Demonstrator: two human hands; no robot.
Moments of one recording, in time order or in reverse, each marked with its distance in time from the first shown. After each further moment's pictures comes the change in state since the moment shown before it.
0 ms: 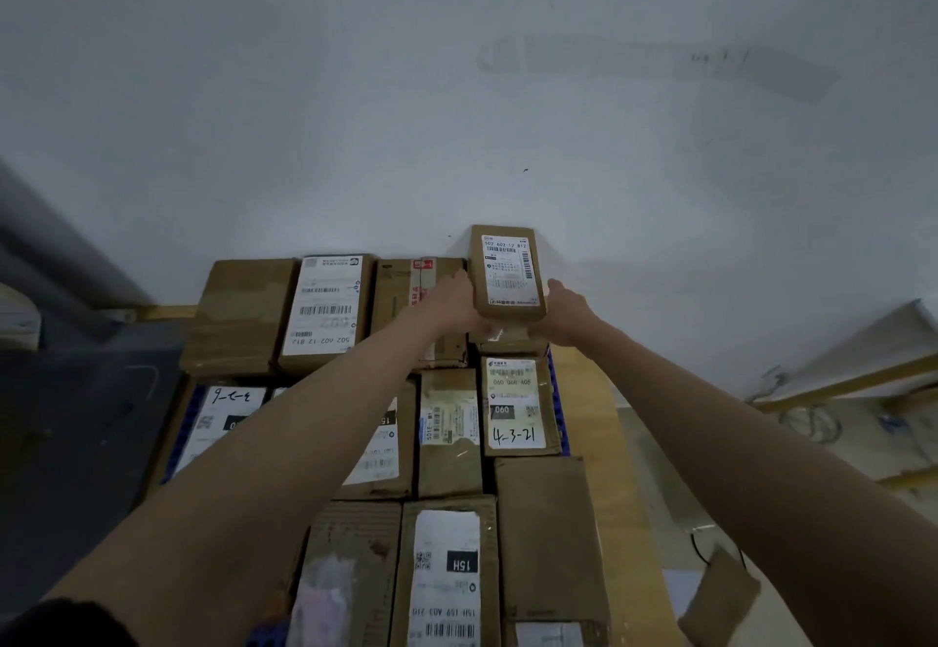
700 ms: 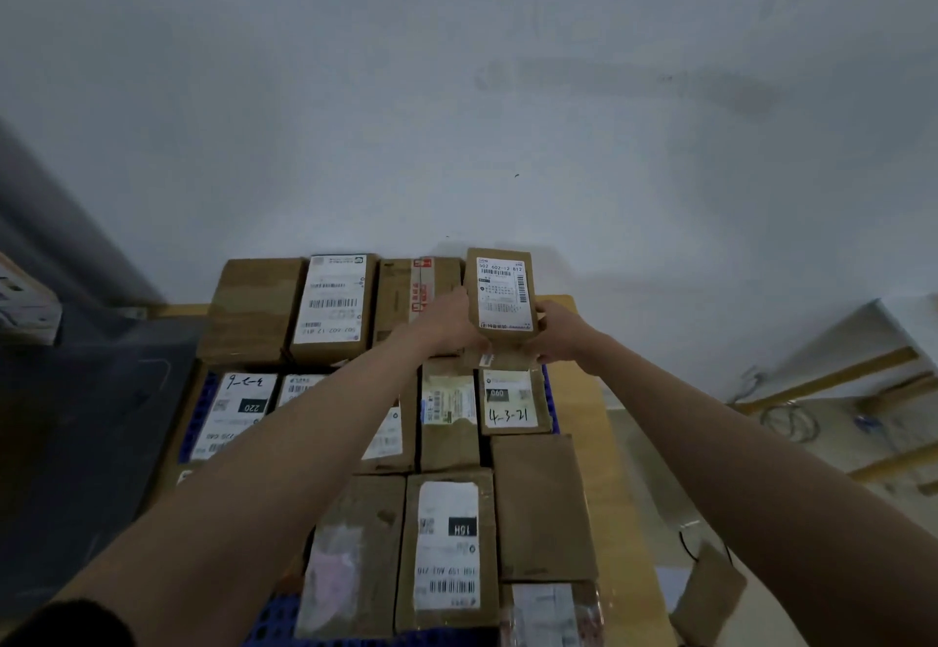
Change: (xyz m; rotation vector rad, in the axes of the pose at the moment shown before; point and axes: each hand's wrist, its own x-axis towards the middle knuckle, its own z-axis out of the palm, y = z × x) left_hand -0.066 0.009 0.008 -0.141 0.006 0.086; right_hand -0.069 -0.001 0.003 0.226 -0.113 -0.021
